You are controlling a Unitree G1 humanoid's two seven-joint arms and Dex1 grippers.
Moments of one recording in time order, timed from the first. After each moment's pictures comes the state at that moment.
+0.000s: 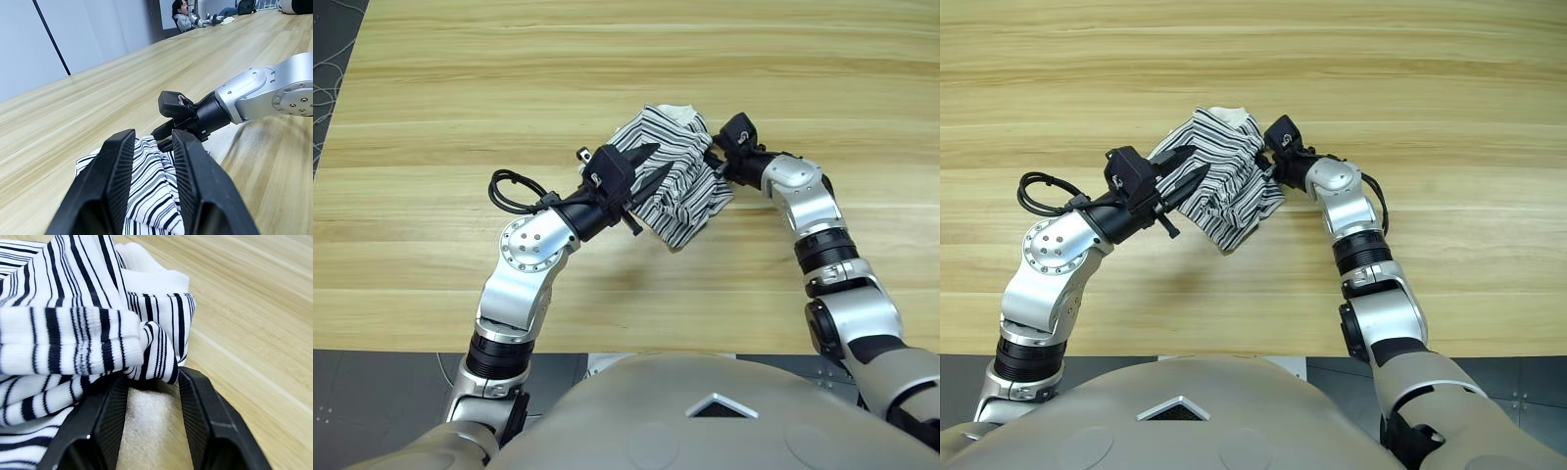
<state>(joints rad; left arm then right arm) 0.07 0.36 -0.24 -0.50 -0.15 0.35 -0.53 -0.47 -0.21 0.21 0.64 -0.03 0.11 0.57</state>
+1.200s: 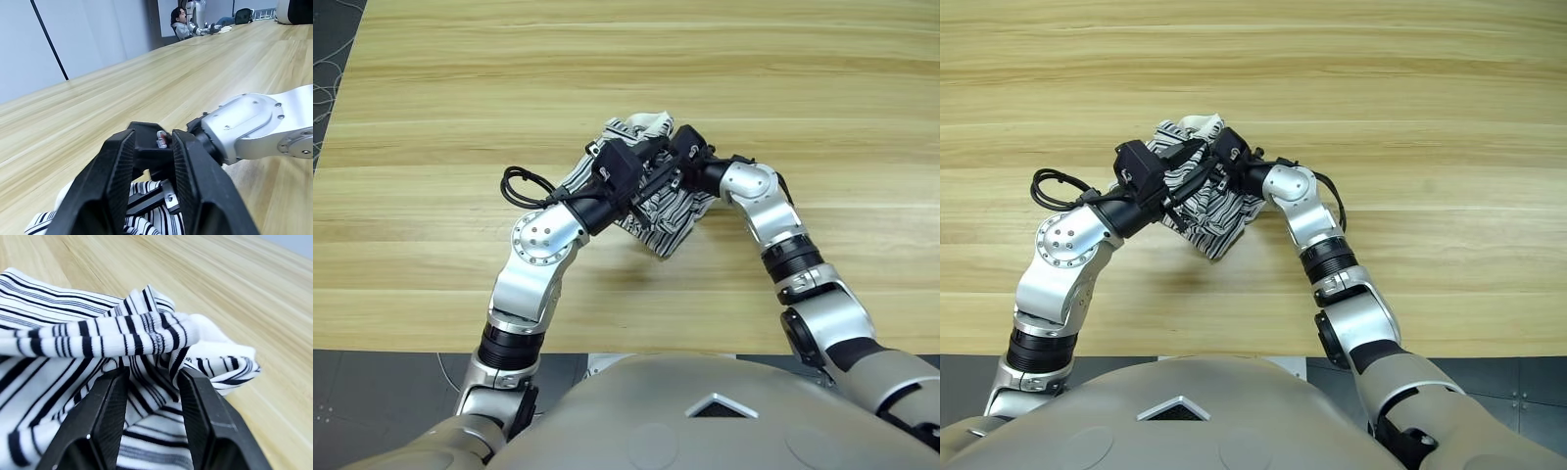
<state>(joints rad) 0.03 0.31 -0.26 -0.43 -0.14 0.30 -0.53 -0.48 -0.08 0.32 0.61 -0.10 -0.02 0.59</state>
